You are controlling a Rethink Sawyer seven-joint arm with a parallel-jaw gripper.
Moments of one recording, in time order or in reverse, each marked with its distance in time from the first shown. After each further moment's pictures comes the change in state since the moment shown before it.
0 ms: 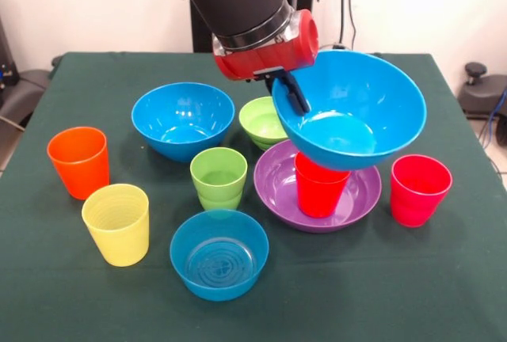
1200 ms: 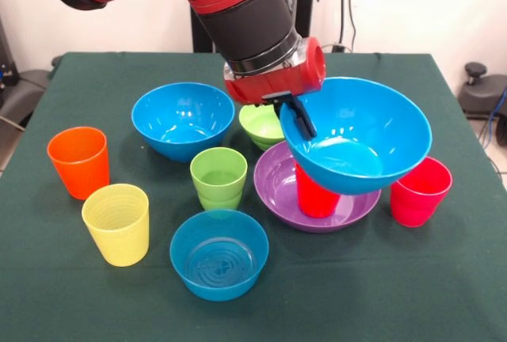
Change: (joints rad) arm -0.001 0.046 0.000 0.029 -0.024 -0.132 0.000
